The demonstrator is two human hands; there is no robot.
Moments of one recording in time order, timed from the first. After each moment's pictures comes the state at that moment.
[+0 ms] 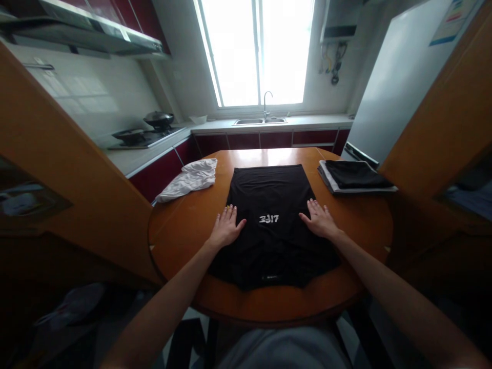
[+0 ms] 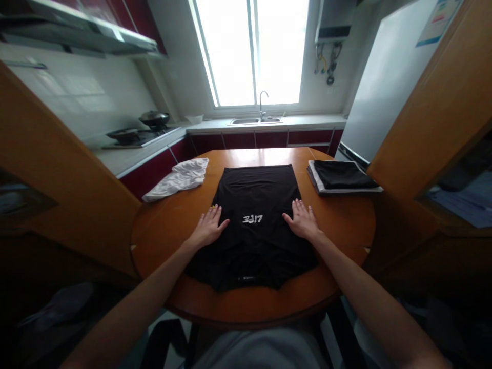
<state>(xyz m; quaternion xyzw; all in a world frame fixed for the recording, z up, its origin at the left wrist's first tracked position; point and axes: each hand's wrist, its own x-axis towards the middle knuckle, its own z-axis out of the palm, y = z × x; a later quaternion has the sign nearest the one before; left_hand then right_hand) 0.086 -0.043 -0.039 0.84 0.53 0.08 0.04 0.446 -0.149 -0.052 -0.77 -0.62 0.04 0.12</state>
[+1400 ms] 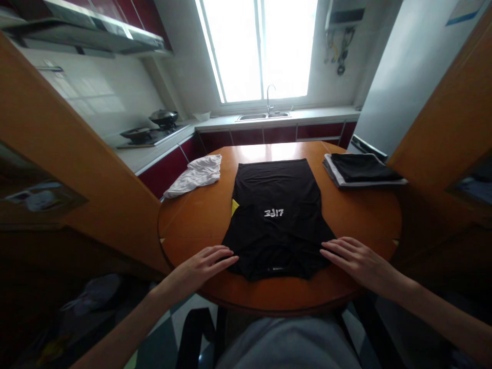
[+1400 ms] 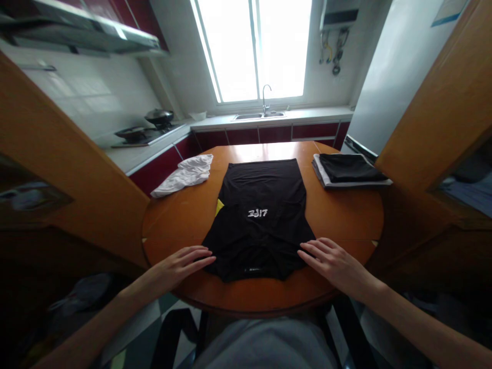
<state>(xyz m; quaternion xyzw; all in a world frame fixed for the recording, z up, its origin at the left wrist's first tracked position) -0.035 -0.158 0.014 0.98 0.17 0.05 0.02 0.443 -0.314 -0.013 -0.45 -0.88 -0.13 0.13</state>
